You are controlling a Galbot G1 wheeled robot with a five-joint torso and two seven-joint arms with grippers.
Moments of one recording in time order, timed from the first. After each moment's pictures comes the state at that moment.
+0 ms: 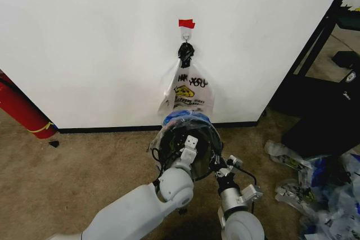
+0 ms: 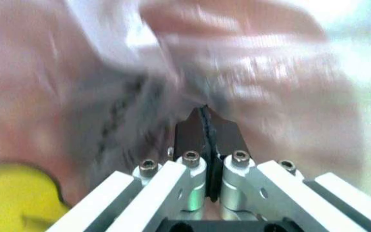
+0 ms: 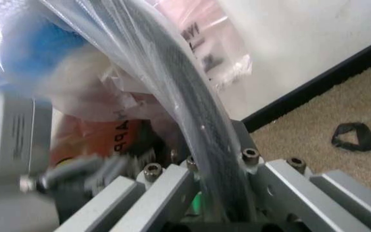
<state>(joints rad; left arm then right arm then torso) 0.71 -1.19 0.48 -1.83 -0.57 0.56 -0.76 -1.41 1.23 0.08 1.99 0.77 0.21 0.33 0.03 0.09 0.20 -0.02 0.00</state>
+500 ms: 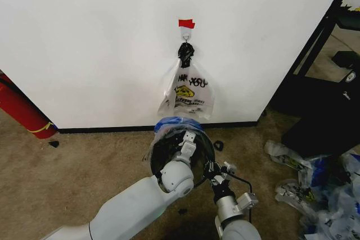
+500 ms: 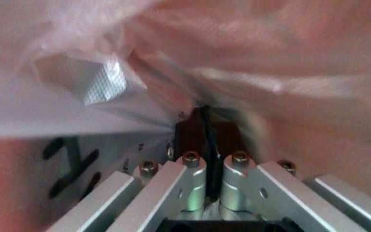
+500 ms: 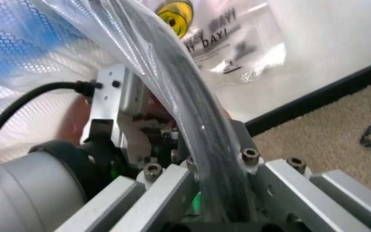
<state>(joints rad) 0.67 -1.21 0.47 -1.70 -0.56 0.56 -0.76 -1.46 1.21 0.05 1.99 0.69 0.25 0.23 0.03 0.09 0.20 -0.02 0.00</state>
